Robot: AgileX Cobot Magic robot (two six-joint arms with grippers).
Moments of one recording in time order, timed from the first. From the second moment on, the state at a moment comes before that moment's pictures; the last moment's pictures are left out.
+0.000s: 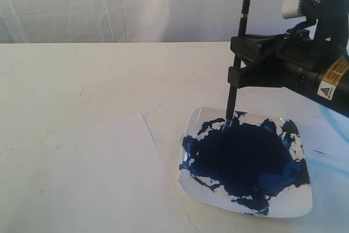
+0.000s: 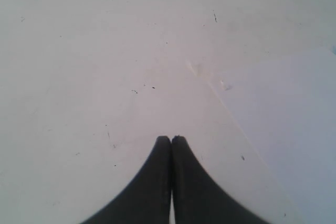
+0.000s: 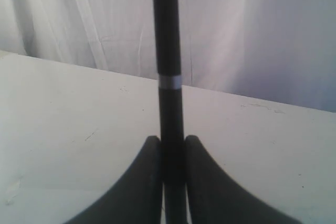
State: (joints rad) left arm -0.06 0.00 0.02 -0.03 0.43 -0.05; right arm 0.48 1.24 -0.58 -0.50 -0.49 0.50
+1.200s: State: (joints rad) left arm -0.06 0.00 0.02 -0.03 0.43 -0.05; right arm 0.48 1.22 -0.54 -0.45 -0.67 0.46
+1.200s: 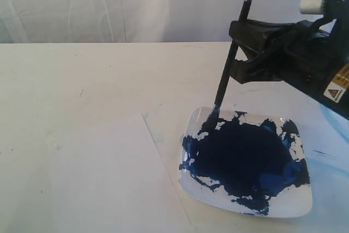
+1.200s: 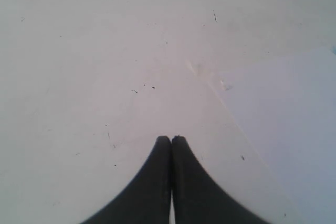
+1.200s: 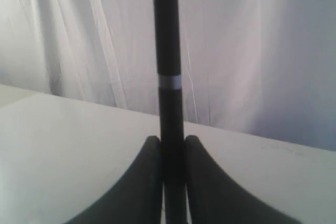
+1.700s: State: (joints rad) left arm -0.06 0.00 0.02 -0.03 0.43 -0.05; right arm 0.48 1.23 -0.54 -0.45 -0.57 0.46
